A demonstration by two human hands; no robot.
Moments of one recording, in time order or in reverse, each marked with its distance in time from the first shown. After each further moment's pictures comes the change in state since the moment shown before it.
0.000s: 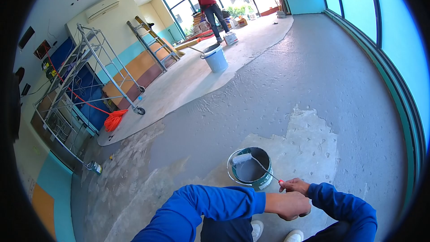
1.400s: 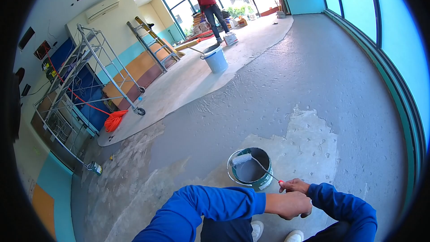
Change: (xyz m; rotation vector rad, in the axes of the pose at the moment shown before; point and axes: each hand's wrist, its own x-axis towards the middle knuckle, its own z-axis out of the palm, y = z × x) left_hand -0.001 -0.001 -0.004 -0.040 0.002 0.057; right_hand -0.001 -0.002 0.000 -0.023 -0.023 0.036
